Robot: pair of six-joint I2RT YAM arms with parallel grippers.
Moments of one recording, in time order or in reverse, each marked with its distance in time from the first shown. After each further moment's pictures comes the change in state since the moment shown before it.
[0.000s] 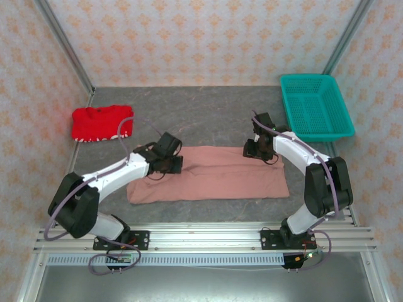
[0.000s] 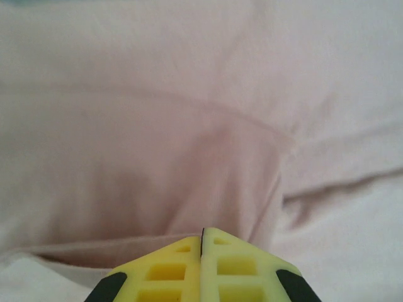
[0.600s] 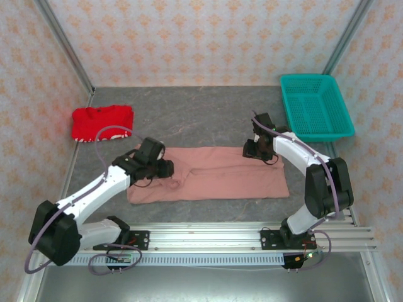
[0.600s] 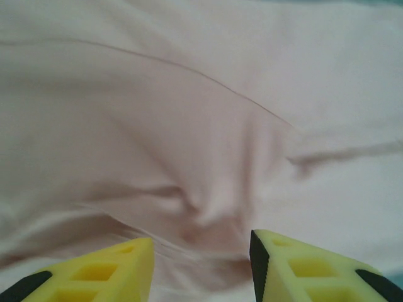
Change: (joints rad) left arm 0.137 -0.213 -0.088 -0.061 0.037 -0.032; right arm 0.007 -0.007 -0.005 0.004 -0.006 0.001
